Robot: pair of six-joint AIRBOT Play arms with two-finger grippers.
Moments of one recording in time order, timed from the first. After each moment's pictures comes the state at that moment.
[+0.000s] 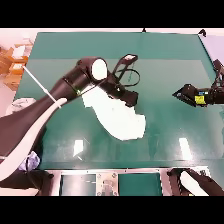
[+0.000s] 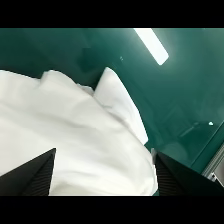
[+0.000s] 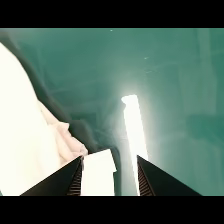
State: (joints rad) left arm -0.68 -1.58 1.65 1.12 -1.15 -1.54; right arm -0.30 -0.95 0.93 -1.06 1.15 1.53
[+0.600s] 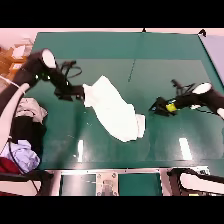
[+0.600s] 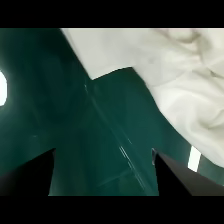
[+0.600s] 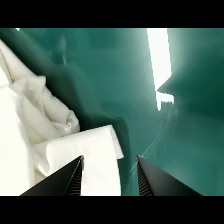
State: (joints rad) left arm -0.22 -1.55 1.40 1.24 -1.39 -1.59; right arm -0.12 -1.38 0.91 -0.94 1.17 1.42
